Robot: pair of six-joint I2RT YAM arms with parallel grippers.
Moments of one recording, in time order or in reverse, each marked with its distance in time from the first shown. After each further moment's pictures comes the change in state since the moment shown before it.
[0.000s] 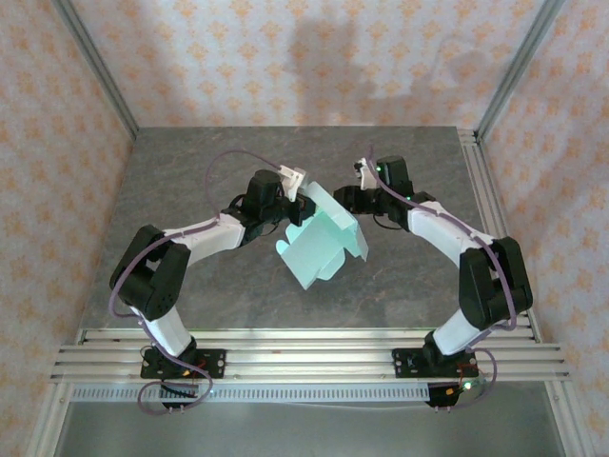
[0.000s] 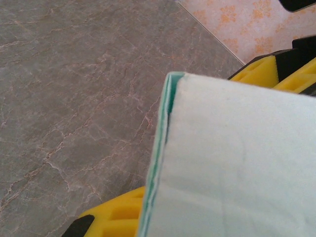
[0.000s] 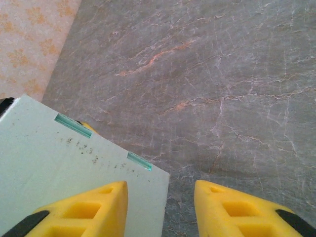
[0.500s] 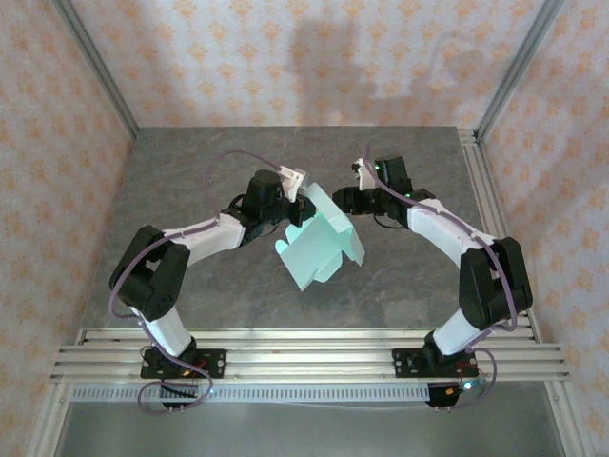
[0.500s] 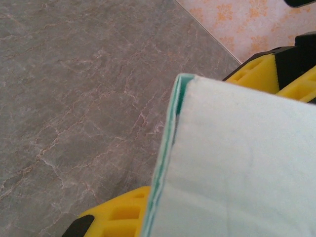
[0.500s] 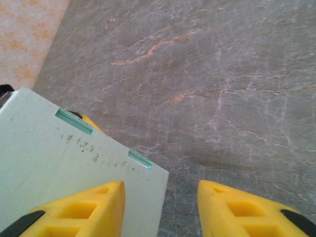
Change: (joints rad) left arm 0.000 -0.003 0.000 -0.011 0.011 -0.026; right arm 0.010 0.000 0.034 -0.083 0.024 -0.072
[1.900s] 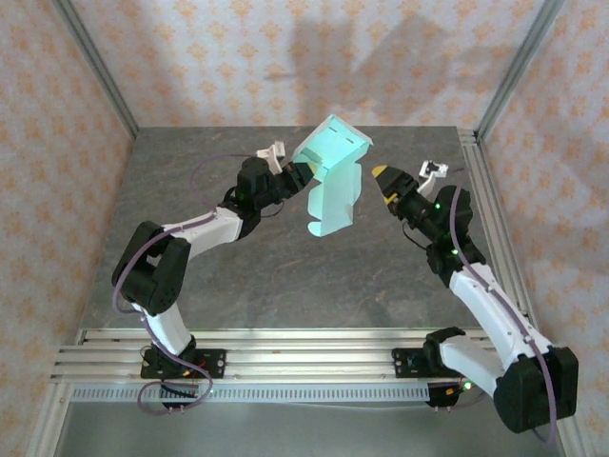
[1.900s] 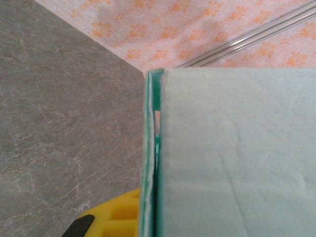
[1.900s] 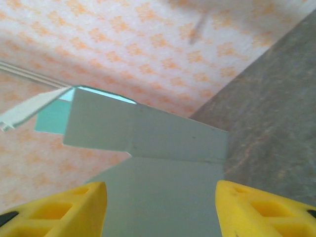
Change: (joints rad) left arm 0.053 0.034 0.045 0.320 -0.063 -0.735; right arm -0.116 -0.584 -0.375 0.519 0.097 0.849
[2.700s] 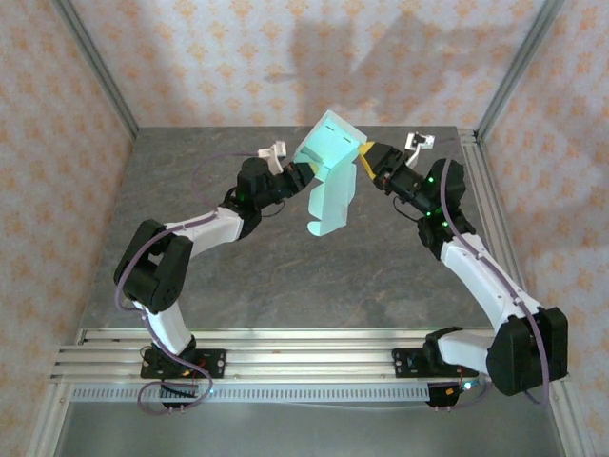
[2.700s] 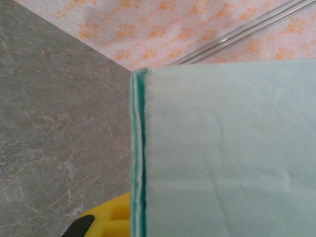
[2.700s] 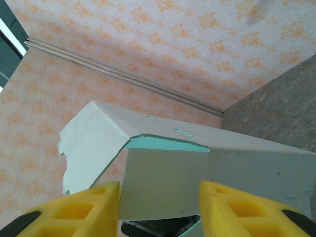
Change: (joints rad) left arm 0.000 0.014 -0.001 0.027 0.032 0.011; right arm 0.023 0.197 0.174 0.128 -0.132 0.070
